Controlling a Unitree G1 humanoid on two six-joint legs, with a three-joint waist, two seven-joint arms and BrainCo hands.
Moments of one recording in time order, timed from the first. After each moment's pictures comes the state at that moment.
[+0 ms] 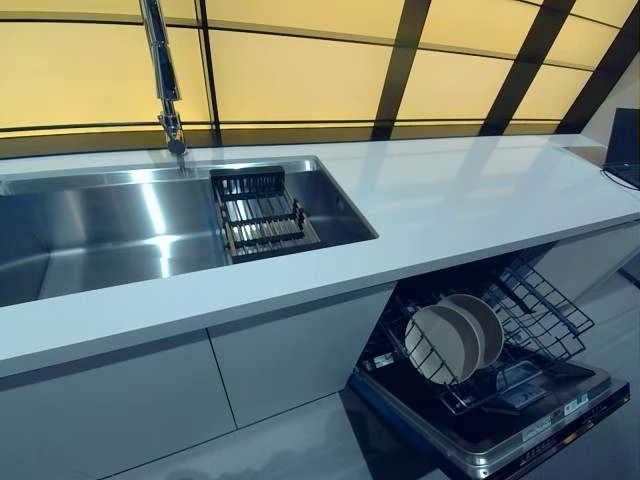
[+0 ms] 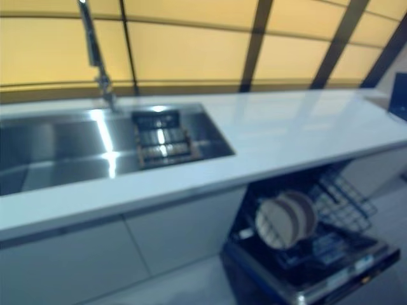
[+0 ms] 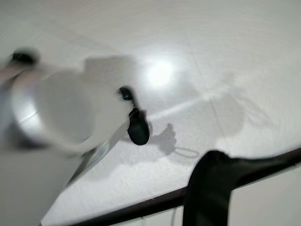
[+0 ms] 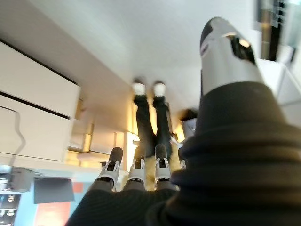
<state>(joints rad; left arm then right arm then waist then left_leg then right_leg) -0.20 0.50 -0.08 1.27 -0.30 0.22 -0.02 -0.12 -1.04 -0.26 1.21 0.02 0.44 0.00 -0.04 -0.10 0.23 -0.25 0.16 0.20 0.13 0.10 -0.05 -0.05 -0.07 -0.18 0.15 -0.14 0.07</state>
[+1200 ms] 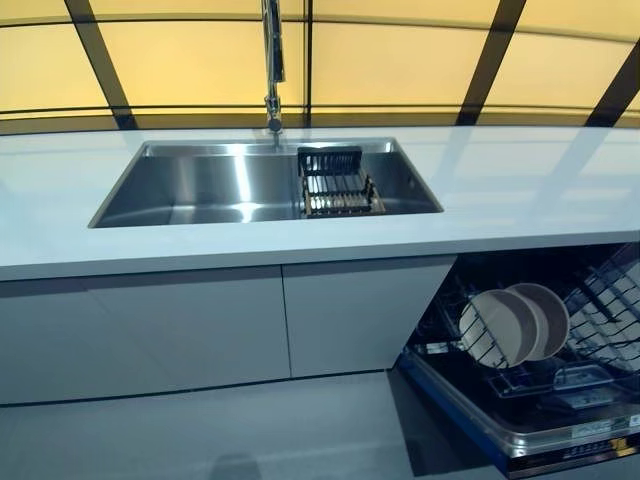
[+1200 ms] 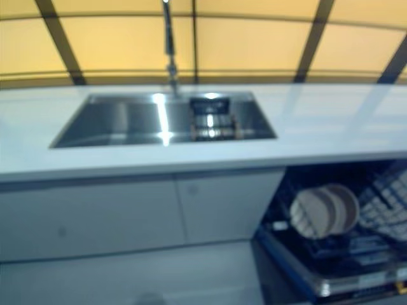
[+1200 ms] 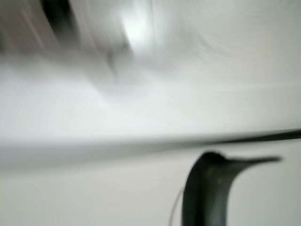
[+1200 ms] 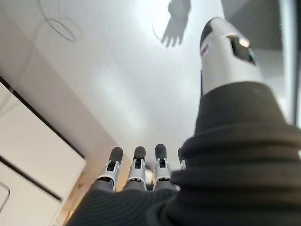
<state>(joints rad) -0.07 0.43 -0.02 1.28 -0.34 0.19 -0.04 -0.09 -0.82 -0.23 1.24 0.12 0.51 0.14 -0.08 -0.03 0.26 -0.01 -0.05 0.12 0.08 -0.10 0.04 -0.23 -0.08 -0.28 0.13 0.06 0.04</state>
